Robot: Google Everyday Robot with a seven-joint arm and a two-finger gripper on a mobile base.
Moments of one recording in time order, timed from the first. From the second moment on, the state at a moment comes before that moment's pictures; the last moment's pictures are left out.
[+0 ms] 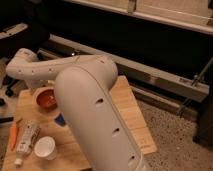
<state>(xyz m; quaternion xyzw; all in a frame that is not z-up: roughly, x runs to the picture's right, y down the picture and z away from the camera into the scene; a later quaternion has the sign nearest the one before) -0.368 0.006 0.795 -0.20 0.05 0.51 0.84</state>
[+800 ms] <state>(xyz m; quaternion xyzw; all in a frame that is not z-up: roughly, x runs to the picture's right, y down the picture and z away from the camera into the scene) -0.473 0.133 0.713 -0.26 -0.01 0.37 0.89</state>
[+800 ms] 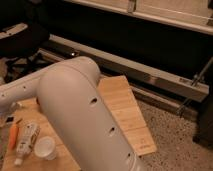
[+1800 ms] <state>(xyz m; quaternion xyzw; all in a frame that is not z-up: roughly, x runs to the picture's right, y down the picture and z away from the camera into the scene) -0.515 0.181 0.784 -0.29 0.05 0.38 0.88</state>
